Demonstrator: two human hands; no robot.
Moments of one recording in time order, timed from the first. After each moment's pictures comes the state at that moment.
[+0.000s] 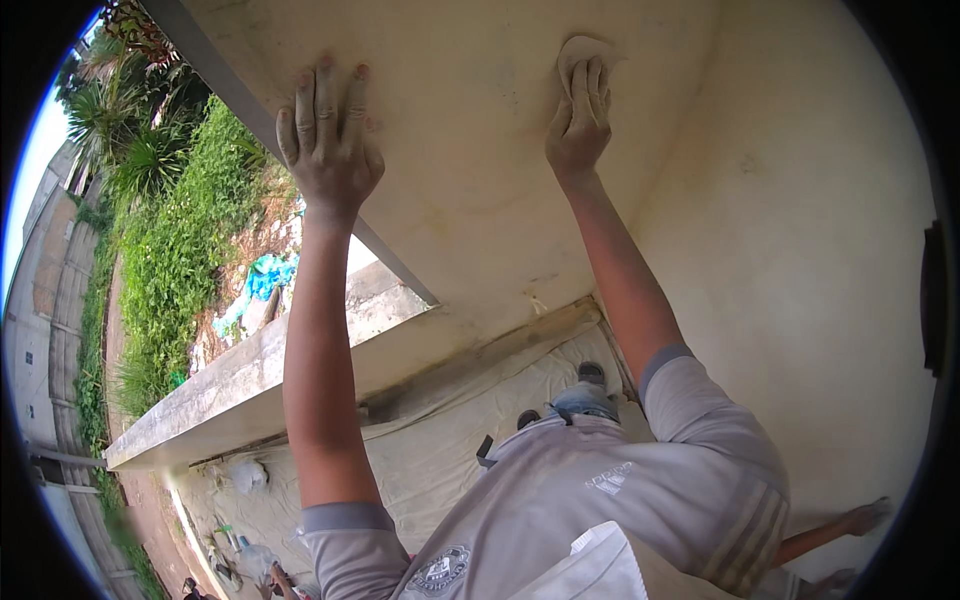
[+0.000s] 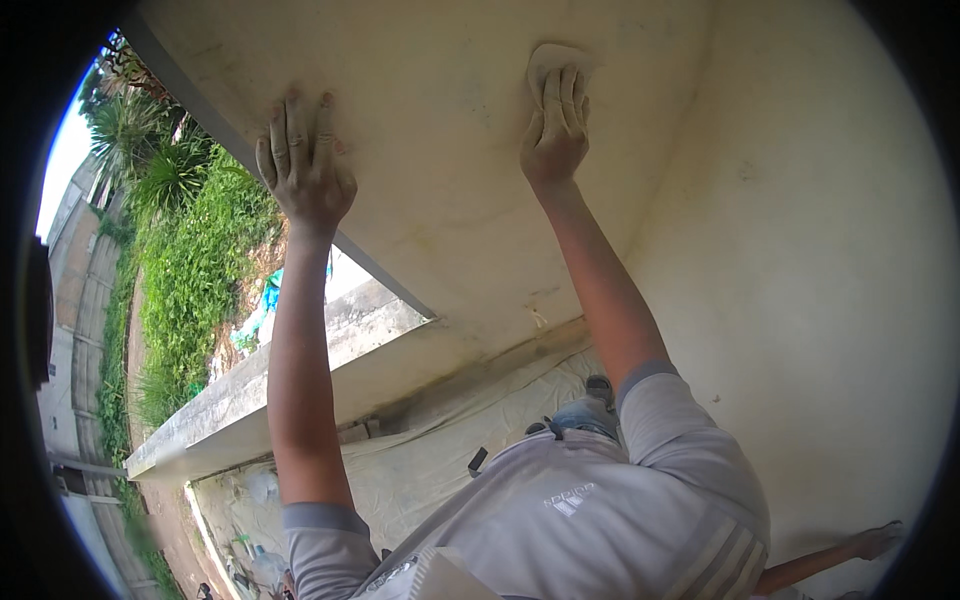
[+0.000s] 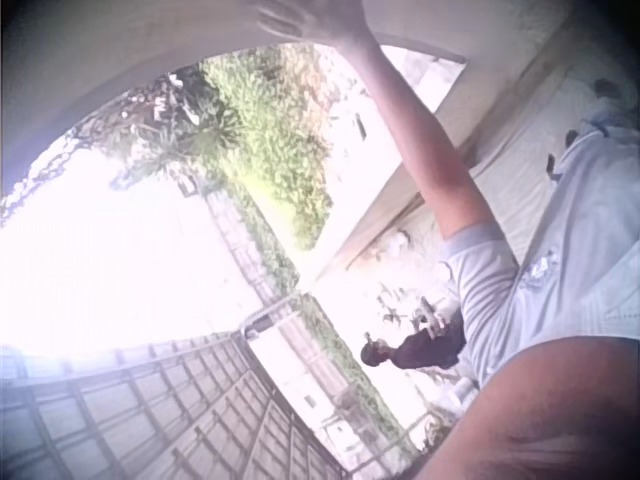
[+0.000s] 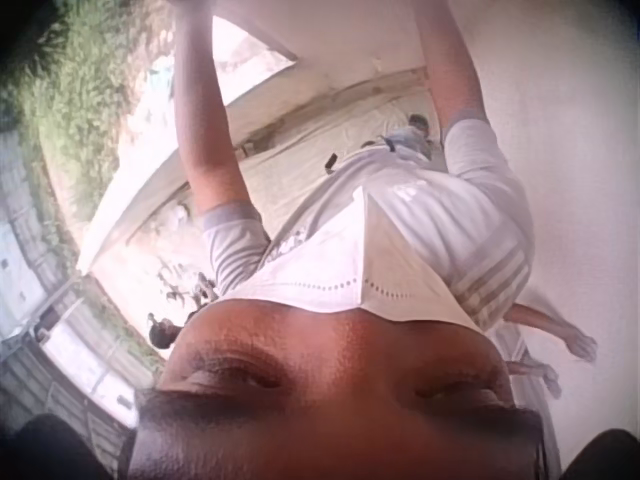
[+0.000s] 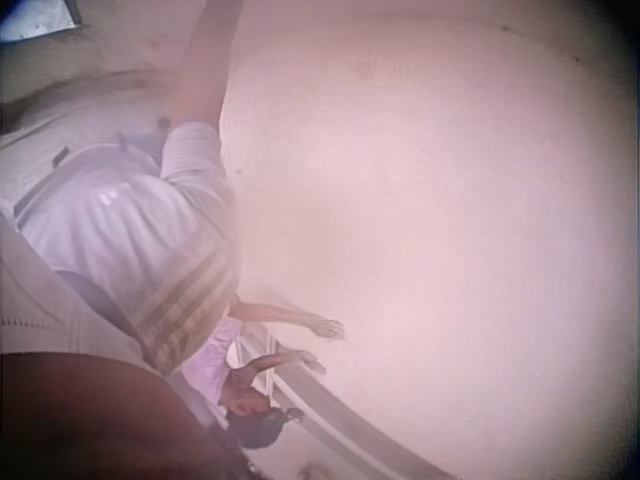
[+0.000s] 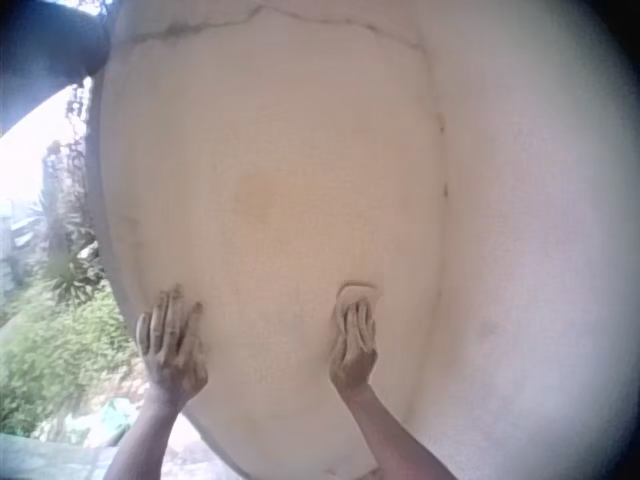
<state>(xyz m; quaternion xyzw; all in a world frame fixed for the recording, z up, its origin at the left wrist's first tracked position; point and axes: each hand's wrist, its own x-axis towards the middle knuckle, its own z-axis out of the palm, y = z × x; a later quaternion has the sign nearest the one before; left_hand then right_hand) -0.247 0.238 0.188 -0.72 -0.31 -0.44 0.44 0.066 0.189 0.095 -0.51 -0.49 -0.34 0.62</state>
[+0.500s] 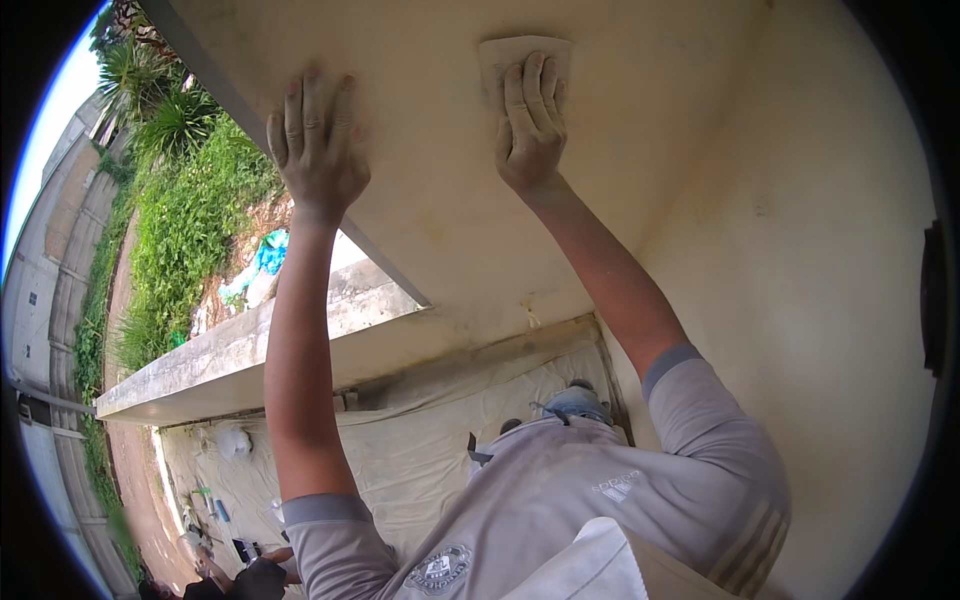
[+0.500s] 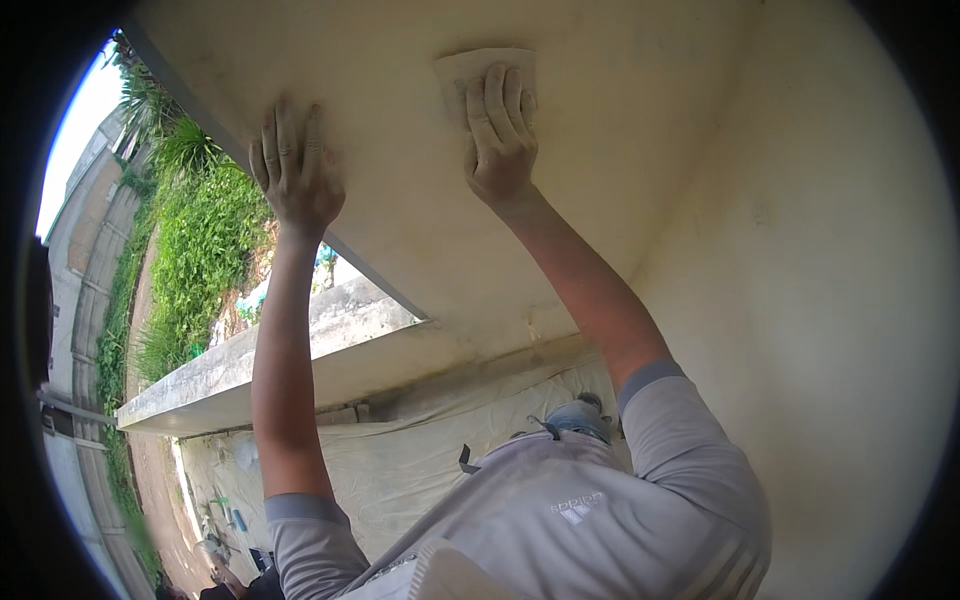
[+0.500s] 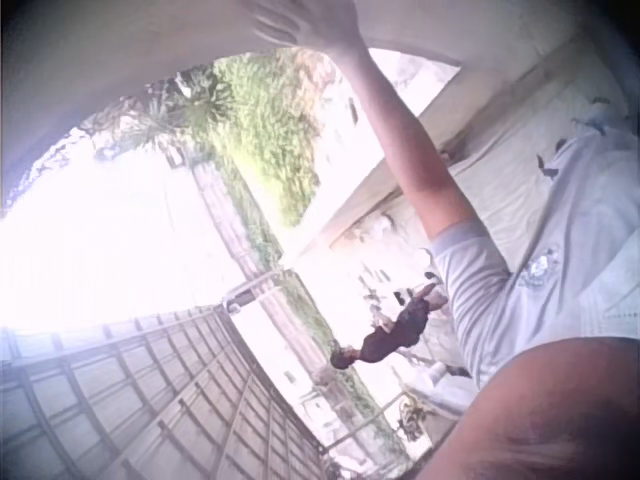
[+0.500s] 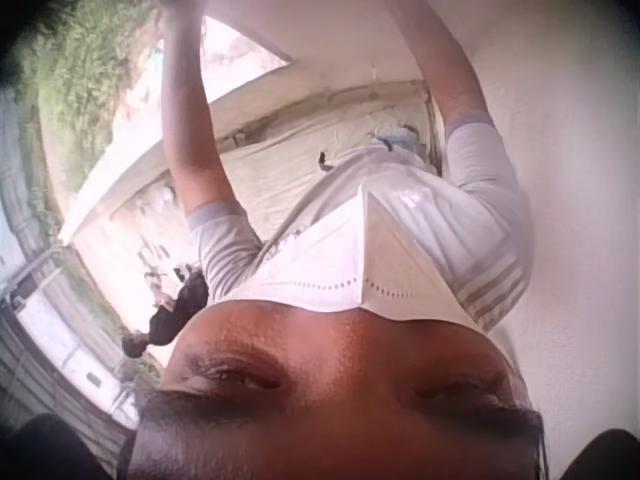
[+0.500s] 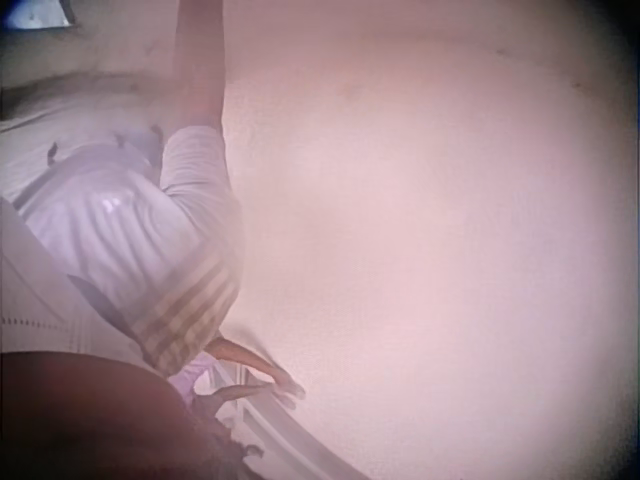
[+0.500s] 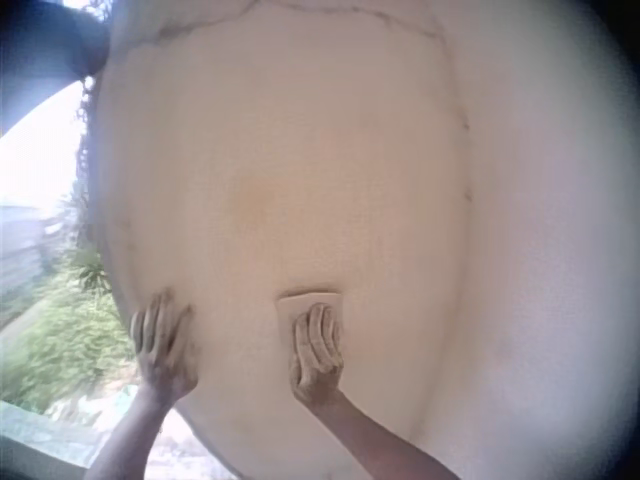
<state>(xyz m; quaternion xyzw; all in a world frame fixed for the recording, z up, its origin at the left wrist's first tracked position) -0.240 0.240 0.188 -0.70 -0.32 -0.42 0.48 0.049 0.203 0.120 -0.41 -0.58 -0.37 0.60</state>
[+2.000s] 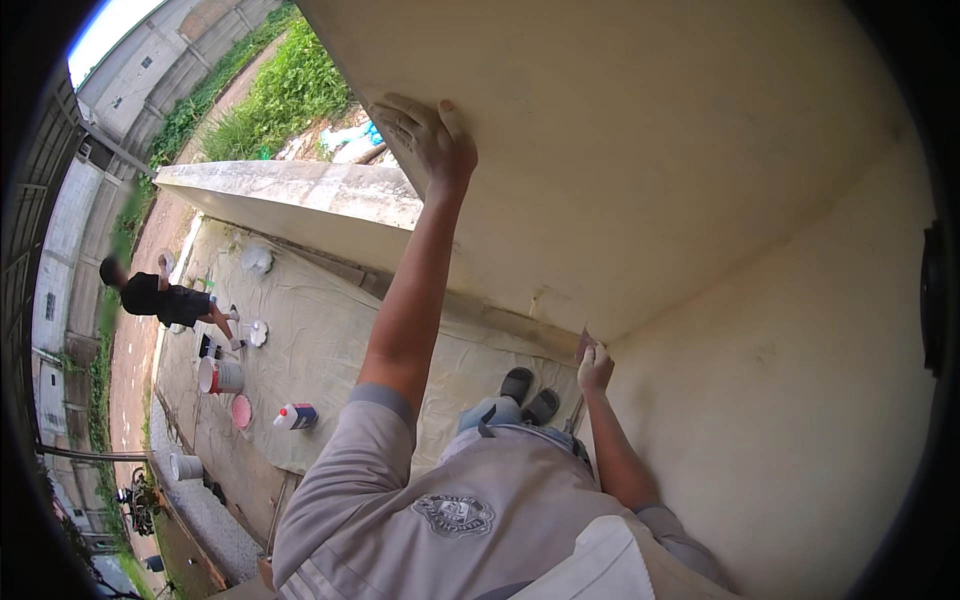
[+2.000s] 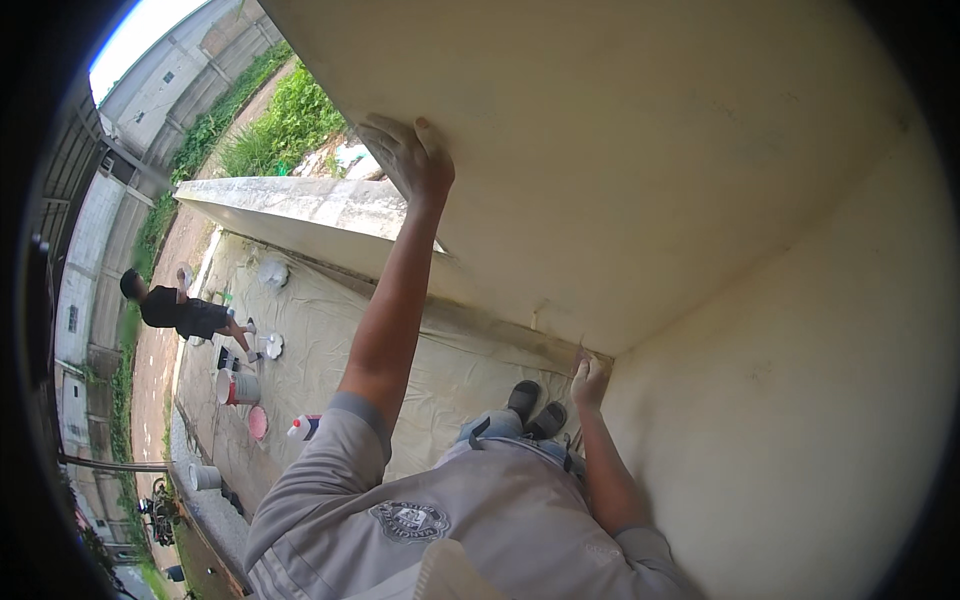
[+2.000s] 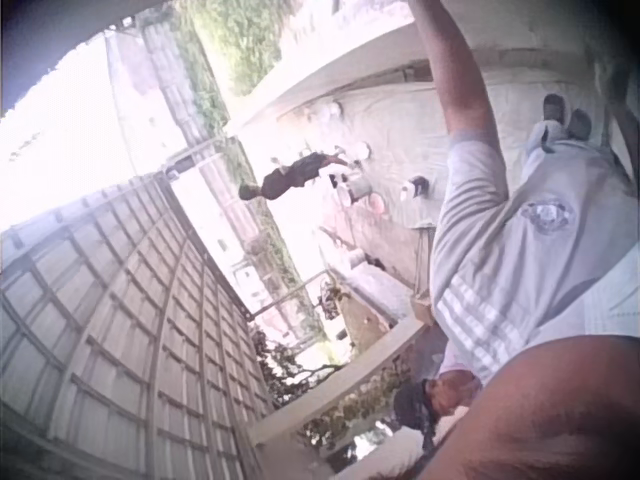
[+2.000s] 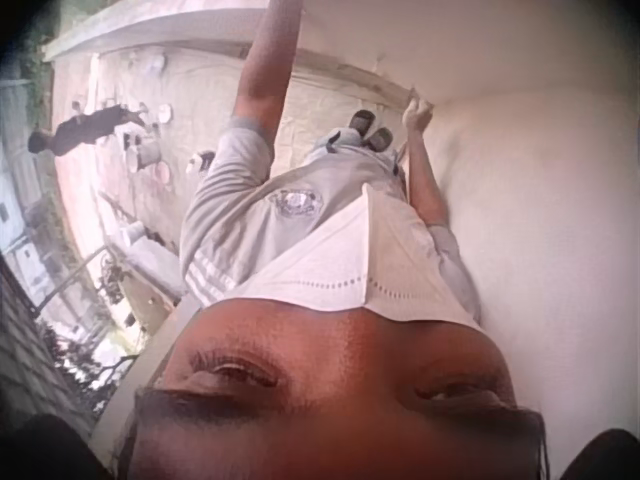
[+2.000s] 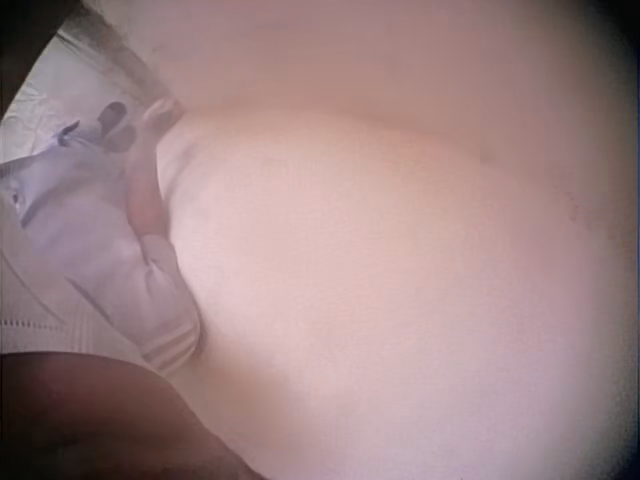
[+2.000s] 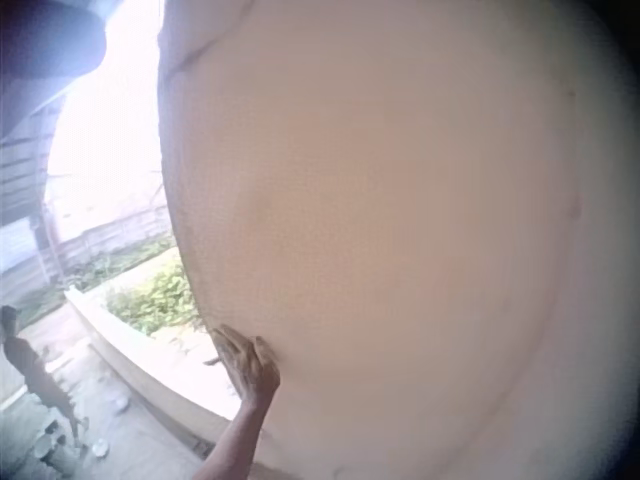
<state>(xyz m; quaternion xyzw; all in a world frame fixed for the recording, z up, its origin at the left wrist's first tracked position) -0.105 0.192 0.087 -0.48 -0.64 -0.59 0.15 0.244 -0.042 -0.295 -0.67 -0.58 0.29 0.36</state>
